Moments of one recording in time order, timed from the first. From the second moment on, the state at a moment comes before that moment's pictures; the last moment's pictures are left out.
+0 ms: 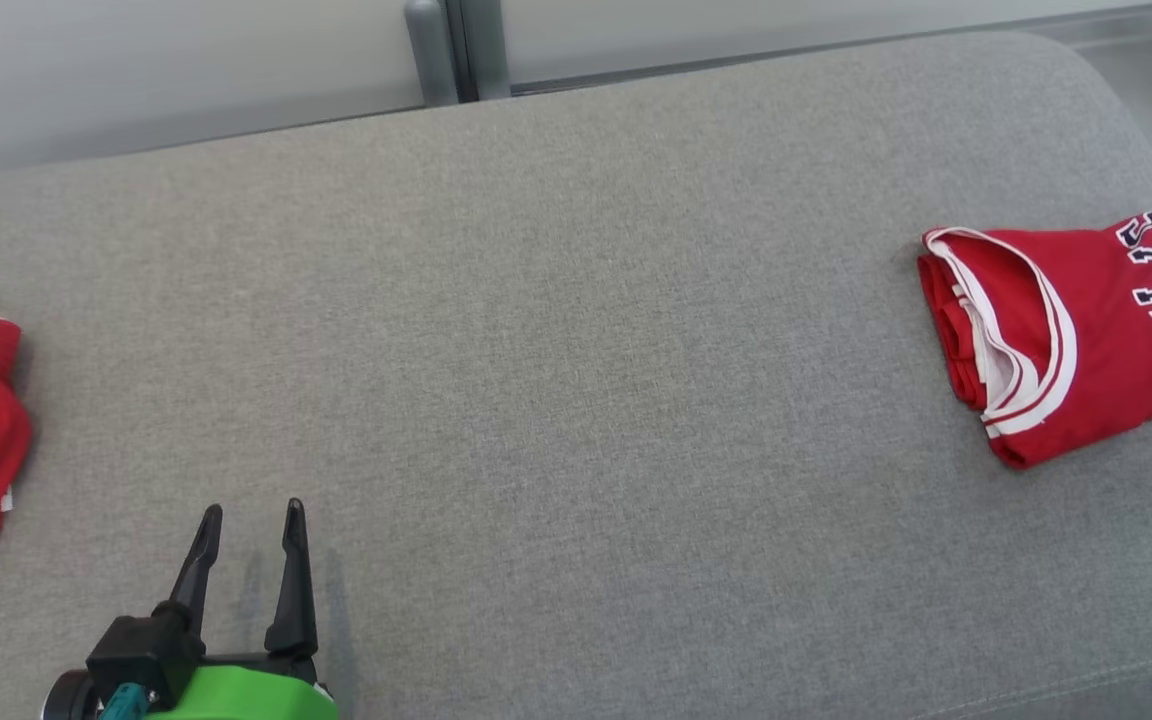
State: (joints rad) left arm 0.03 0.06 0.00 0.16 -0.20 -0.13 -0.26; right arm -0.60 -0.45 -0.05 0.76 0.20 0.13 -0.26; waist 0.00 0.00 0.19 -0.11
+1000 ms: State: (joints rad) left arm 0.07 0.05 -0.01 0.28 -0.22 -0.13 -0.26; right arm 0.06 -0.11 -0.03 0.22 0.02 0.13 -0.26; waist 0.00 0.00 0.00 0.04
